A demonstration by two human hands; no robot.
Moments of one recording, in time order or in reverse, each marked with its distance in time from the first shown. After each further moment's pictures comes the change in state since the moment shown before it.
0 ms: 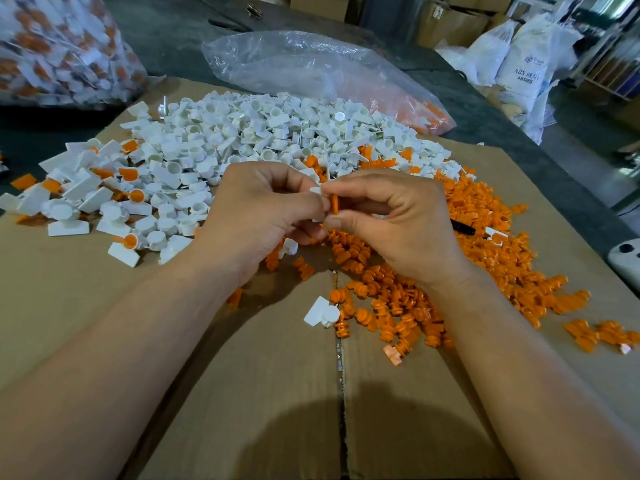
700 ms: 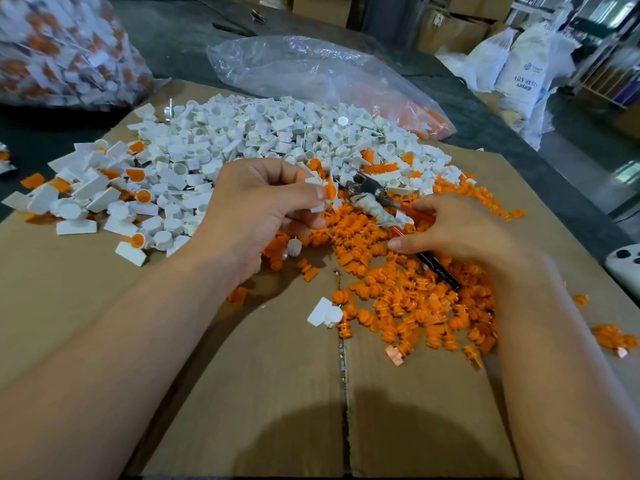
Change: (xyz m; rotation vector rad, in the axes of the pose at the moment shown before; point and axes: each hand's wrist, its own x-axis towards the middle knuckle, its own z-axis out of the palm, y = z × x) left_hand 0.003 0.000 -0.003 -0.110 0.058 -0.024; right_hand 0.006 0.030 -0.056 -0.700 -0.416 0.747
